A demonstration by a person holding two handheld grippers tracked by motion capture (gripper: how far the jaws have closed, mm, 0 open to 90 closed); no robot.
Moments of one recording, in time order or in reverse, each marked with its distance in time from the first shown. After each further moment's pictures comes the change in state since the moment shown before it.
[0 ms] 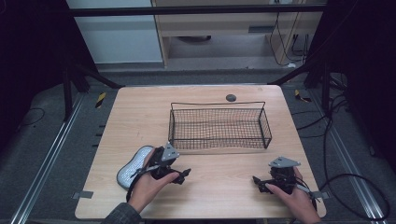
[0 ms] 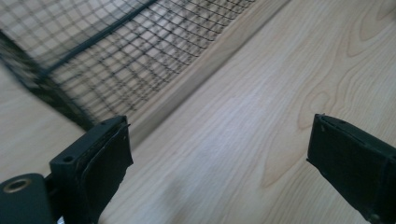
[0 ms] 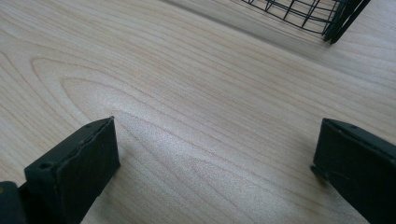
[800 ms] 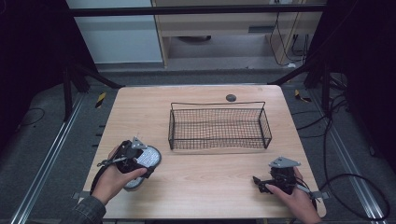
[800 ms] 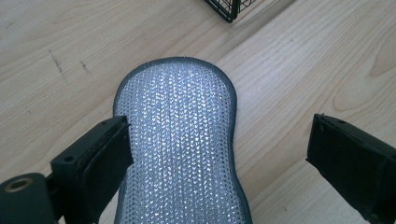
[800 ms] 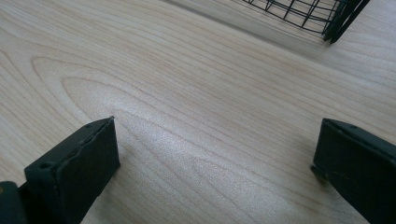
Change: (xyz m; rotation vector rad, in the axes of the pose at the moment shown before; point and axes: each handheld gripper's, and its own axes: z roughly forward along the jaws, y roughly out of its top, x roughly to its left) left arm 0.065 -0.030 -0.051 0.265 0.103 -0.110; right arm 0.000 -0.001 0.000 -0.001 -0.001 -0.008
